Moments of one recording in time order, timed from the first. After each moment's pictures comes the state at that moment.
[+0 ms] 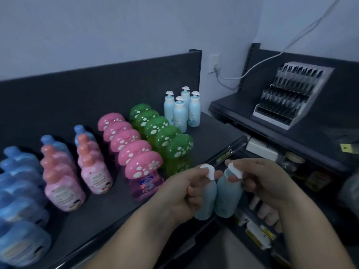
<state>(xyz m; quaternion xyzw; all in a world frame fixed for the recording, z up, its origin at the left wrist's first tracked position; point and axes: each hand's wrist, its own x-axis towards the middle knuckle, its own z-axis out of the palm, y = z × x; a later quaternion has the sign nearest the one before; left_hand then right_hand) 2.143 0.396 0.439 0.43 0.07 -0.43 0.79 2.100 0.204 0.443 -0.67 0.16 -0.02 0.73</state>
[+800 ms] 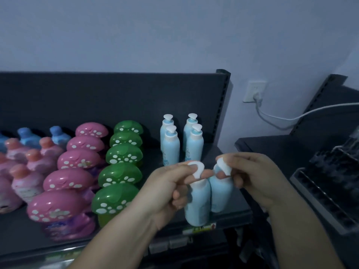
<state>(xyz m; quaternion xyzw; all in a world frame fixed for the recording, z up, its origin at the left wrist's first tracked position) 2.277 0.222 0.476 0.50 0.10 -0.13 0.85 2.331 0.035 0.484 -0.71 -0.04 0.09 0.70</state>
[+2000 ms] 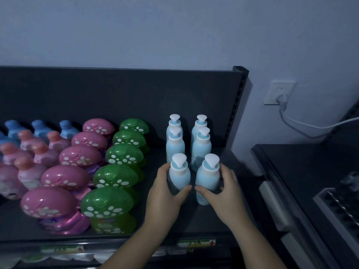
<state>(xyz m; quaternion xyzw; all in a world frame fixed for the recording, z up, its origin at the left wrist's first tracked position) 2.326 0.212 0.362 0.81 0.12 0.20 0.53 2.393 0.050 0.354 -0.82 -0.16 -0.05 0.55</state>
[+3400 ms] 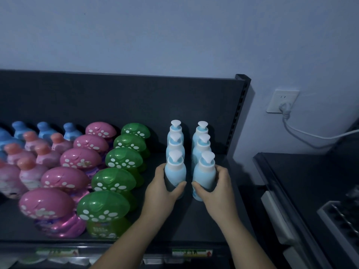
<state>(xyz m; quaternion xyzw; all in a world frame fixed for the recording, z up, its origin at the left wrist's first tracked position) 2.356 0.224 0.352 0.83 0.17 0.19 0.49 2.413 0.067 0.352 -0.84 -0.13 -0.07 0.53</state>
